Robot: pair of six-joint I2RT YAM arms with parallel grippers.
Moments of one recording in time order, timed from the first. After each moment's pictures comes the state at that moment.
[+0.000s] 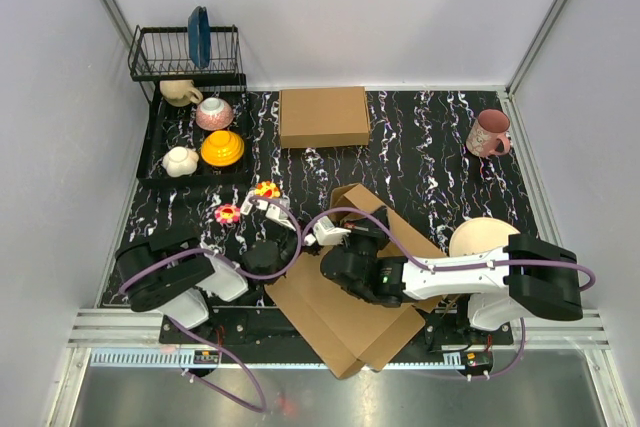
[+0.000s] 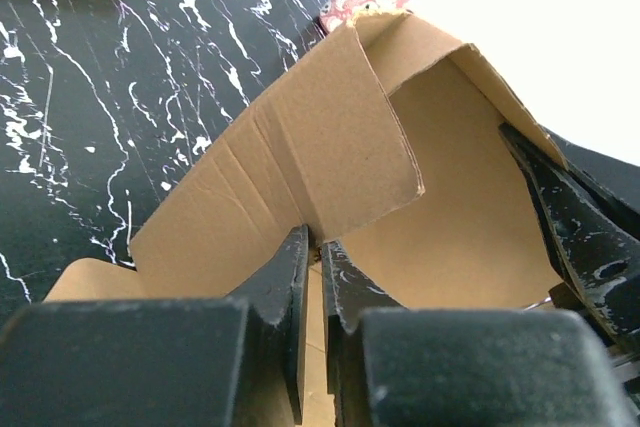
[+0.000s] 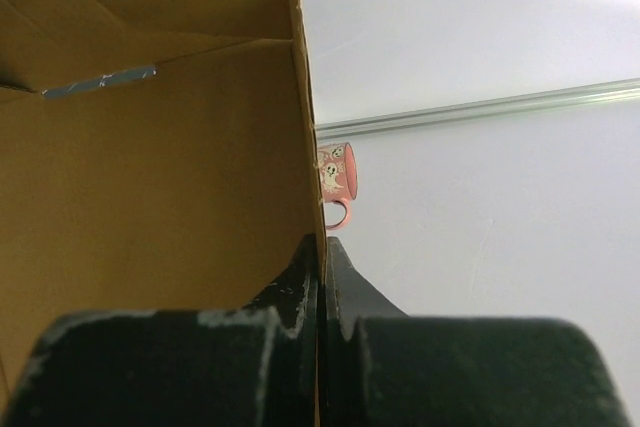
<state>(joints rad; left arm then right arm) -1.05 1.54 0.18 1.38 -0.36 -0.73 1.37 1.42 0.69 0.10 1.42 -0.66</state>
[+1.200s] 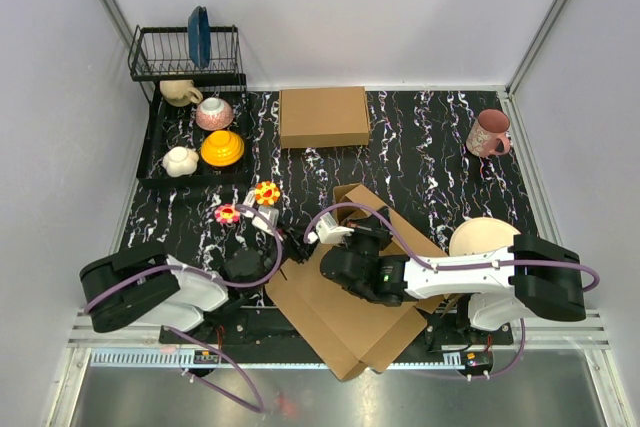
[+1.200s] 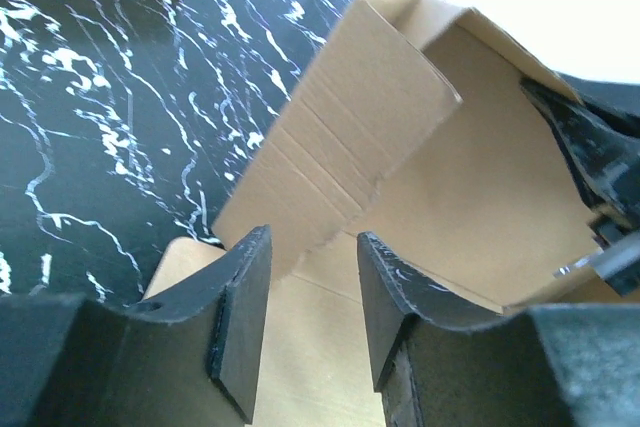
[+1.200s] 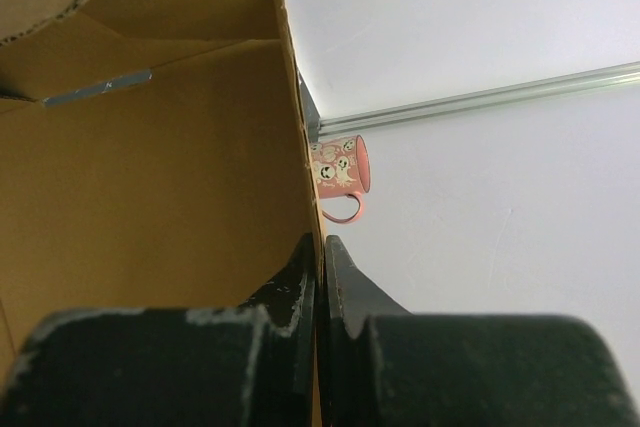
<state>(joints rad) -1.05 1.33 0.05 1.30 -0.34 -0.55 1.37 1.40 0.71 -0.01 1.42 -0.53</state>
